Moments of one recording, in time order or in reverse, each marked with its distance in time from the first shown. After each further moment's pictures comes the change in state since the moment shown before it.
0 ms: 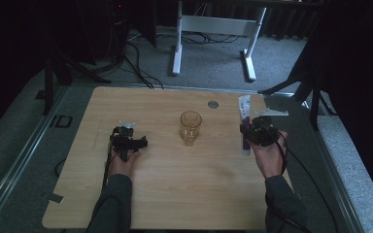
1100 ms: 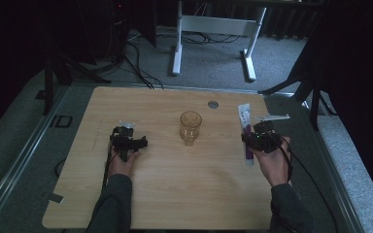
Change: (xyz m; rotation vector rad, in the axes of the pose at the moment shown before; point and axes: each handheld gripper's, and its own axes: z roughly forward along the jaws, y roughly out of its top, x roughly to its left) left arm 0.000 0.000 0.000 0.000 0.000 0.000; right arm 0.001 -0.011 -0.014 0.118 0.025 -0.008
